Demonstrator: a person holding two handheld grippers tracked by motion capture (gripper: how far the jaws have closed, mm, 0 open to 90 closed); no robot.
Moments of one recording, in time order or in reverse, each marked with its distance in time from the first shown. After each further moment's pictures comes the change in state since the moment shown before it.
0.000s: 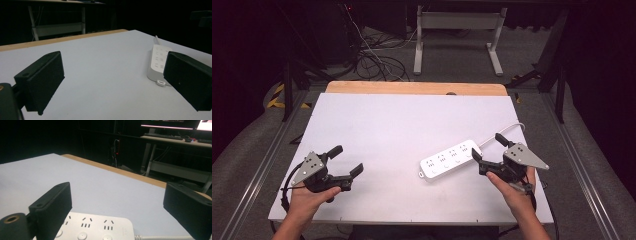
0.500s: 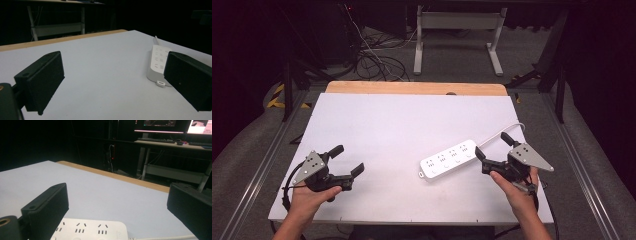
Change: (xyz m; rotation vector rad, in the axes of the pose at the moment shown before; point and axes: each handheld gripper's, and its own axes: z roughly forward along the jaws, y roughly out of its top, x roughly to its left) left arm 0.001 0.000 0.001 -0.005 -0.002 -0.006; right arm -0.006 -0.002 -0.003 -0.043 -0.031 0.037
